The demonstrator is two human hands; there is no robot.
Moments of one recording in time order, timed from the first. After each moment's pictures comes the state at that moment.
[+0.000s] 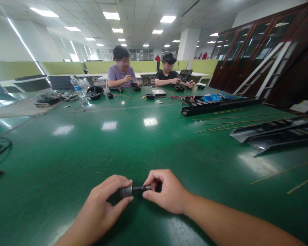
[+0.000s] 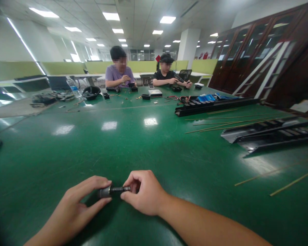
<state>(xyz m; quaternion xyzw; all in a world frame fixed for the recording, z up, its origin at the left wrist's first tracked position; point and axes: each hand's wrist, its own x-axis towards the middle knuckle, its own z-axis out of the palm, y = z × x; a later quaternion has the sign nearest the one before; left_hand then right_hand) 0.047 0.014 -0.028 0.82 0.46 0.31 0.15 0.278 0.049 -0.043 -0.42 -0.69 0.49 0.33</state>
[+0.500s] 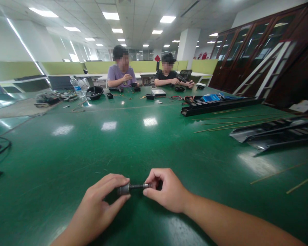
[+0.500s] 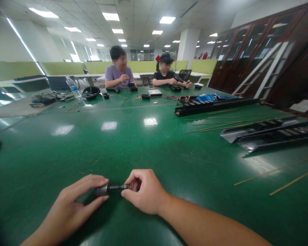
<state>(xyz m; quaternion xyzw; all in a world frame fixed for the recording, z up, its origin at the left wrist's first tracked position) 0.042 0.017 -0.026 0.83 0.45 0.32 0.12 0.279 0.049 -0.042 -0.43 -0.68 0.49 0.35</state>
